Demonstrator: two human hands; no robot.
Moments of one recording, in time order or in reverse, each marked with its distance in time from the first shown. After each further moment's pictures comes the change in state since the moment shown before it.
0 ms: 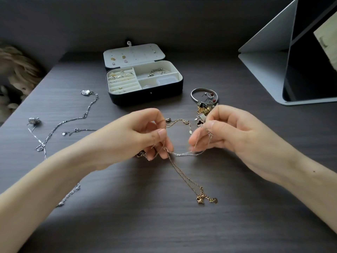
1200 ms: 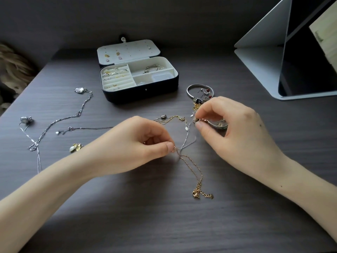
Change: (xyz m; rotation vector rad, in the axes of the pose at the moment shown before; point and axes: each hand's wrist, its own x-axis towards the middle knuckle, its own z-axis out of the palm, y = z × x) left_hand 0.001 -0.010 0.008 0.266 -0.013 0.106; right_hand 0.008 0.020 -0.004 -0.902 0.348 -0.490
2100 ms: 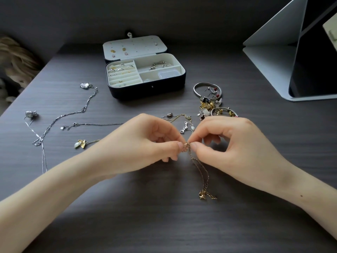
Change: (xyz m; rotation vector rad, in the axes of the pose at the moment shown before) left_hand -0.003 0.014 0.005 -0.170 0.012 -0.118; right_hand -0.006 -0.011 0.001 0.235 -0.246 -0.052
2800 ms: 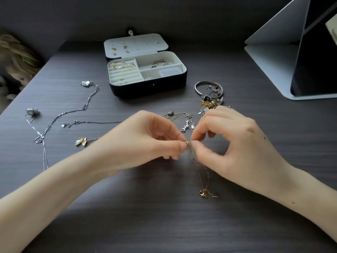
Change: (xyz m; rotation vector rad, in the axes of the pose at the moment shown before) left_hand -0.002 0.006 0.000 -0.055 0.010 -0.055; right_hand -0.001 0.001 0.006 -0.226 0.132 -0.175
